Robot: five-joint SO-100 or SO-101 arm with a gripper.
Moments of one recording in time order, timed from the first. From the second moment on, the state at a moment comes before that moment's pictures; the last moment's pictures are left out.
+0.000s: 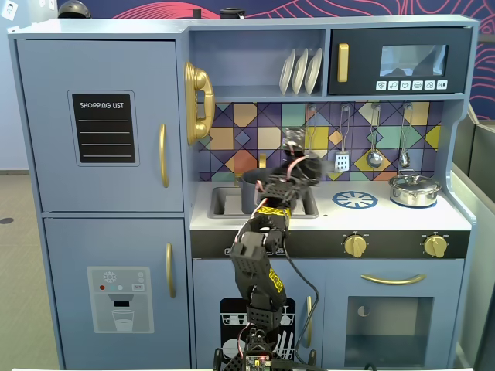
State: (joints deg) arm 18.3 121.7 105.9 4.7 -91.6
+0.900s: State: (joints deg) arm 2.9 120.8 108.0 4.4 -90.7
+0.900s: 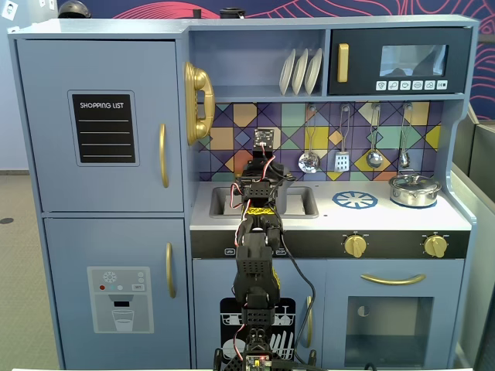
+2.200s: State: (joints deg) arm 1.5 120.7 112.2 2.5 -91.3
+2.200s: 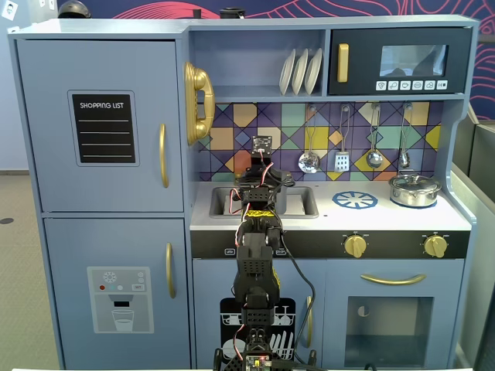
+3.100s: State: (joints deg) arm 3.6 148.4 114.7 30.4 -94.6
